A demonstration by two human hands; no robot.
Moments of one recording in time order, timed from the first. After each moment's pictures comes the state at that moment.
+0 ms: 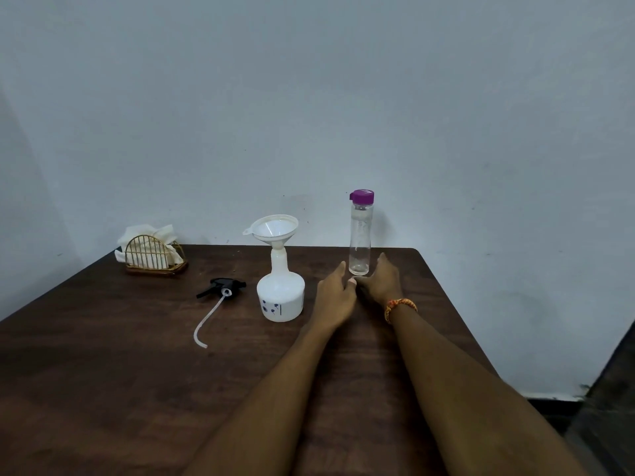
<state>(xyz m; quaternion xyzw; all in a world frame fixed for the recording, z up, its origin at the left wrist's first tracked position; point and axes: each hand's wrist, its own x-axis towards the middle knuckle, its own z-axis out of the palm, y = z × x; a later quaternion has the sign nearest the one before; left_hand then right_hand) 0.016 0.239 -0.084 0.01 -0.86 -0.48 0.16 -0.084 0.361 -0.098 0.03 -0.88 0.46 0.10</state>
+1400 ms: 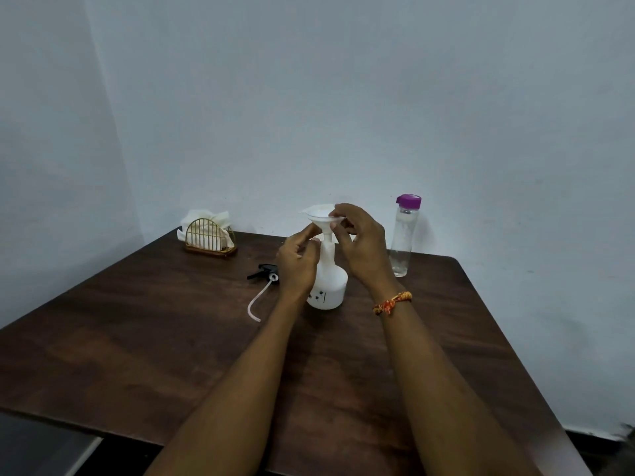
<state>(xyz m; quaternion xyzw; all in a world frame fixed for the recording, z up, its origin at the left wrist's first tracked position) 0.073 0.124 -0.041 0.04 -0.68 -0.61 0.41 0.032 0.250 0.003 0.36 -0.73 0.49 0.30</state>
